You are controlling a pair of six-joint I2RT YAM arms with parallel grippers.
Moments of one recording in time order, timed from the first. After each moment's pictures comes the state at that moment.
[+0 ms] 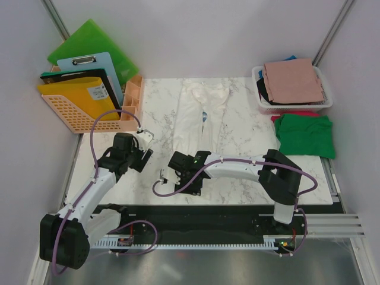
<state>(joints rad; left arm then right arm) -0.23 0.99 0.60 -0.44 -0.03 0.40 1.14 1.84 1.29 -0.73 -0.09 -0.34</state>
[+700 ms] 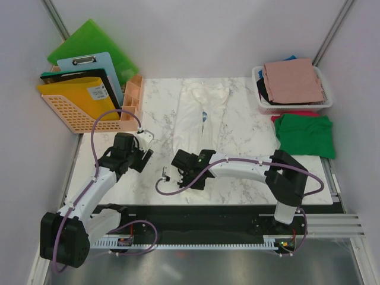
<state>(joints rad) -0.23 1.00 0.60 -0.44 -0.03 0.40 1.13 1.81 1.27 -0.73 -0.07 -0.34</state>
